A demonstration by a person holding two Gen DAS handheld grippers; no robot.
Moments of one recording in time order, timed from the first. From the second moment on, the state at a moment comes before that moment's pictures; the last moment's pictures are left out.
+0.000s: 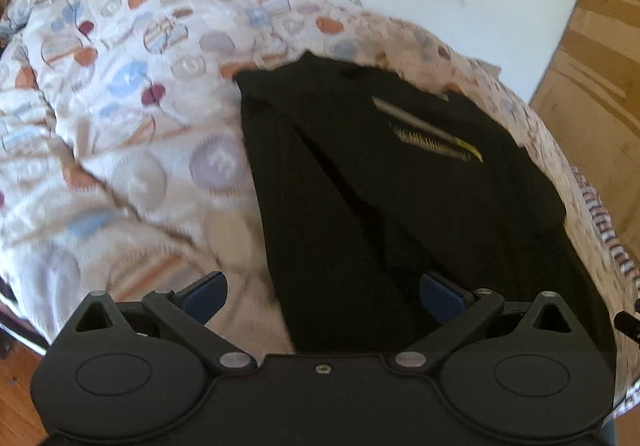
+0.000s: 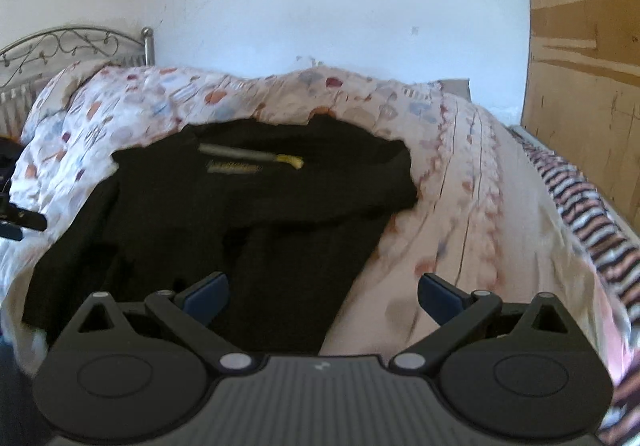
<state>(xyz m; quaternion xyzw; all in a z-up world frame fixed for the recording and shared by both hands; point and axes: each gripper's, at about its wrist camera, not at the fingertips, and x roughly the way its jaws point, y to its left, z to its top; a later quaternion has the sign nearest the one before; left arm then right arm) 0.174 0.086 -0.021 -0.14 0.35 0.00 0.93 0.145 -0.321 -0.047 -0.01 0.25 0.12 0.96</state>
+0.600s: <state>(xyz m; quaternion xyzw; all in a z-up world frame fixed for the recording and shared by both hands) 0.164 0.065 -0.052 -0.16 0.39 -0.07 0.91 0.102 -0.306 -0.073 0.03 0.27 0.14 0.95</state>
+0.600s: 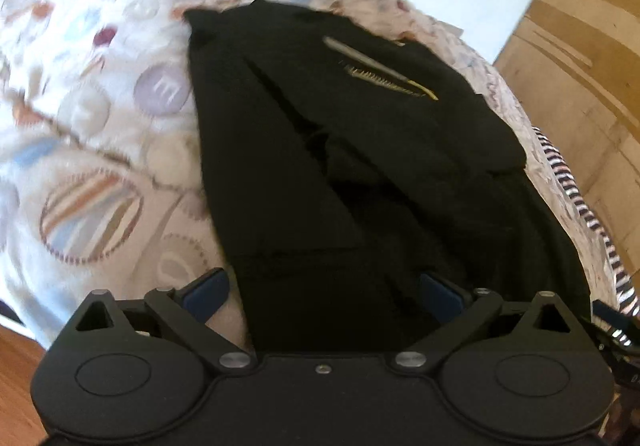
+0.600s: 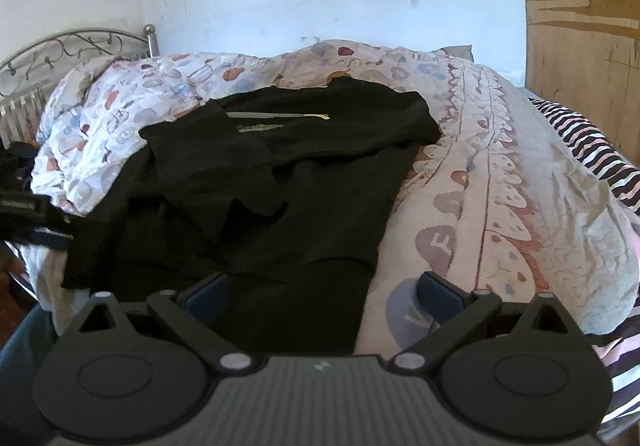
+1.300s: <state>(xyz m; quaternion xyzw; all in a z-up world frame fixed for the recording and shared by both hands) 0.156 0.089 -0.071 -0.20 0.41 -0.02 0.89 0.095 -0.300 -0.077 0.03 0.28 0.11 0.95</state>
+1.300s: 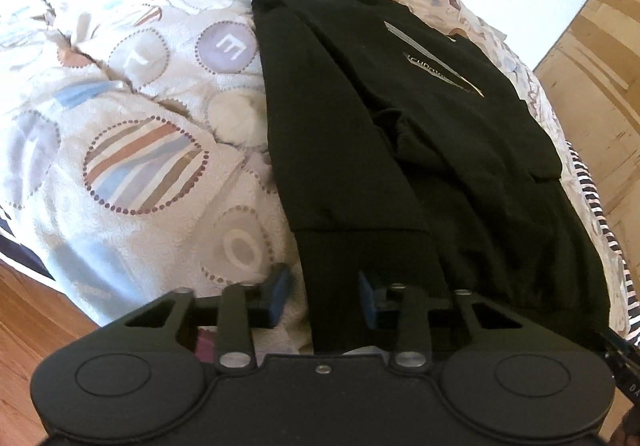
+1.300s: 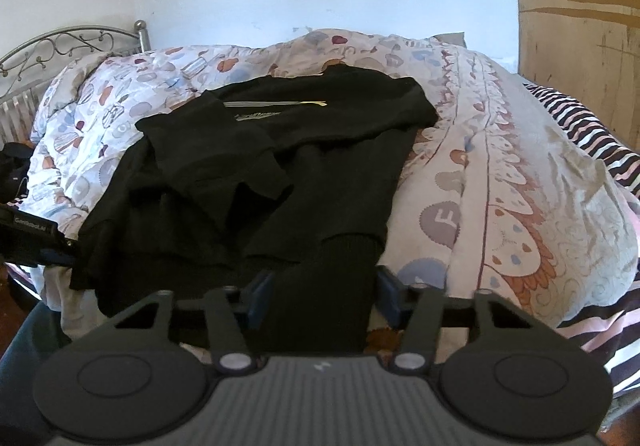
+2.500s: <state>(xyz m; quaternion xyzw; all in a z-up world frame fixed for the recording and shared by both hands) 0.100 0.135 -0.043 -0.19 0.39 0.04 0.90 0.070 -0.310 -0.055 -0.02 0.30 0.18 0.94</state>
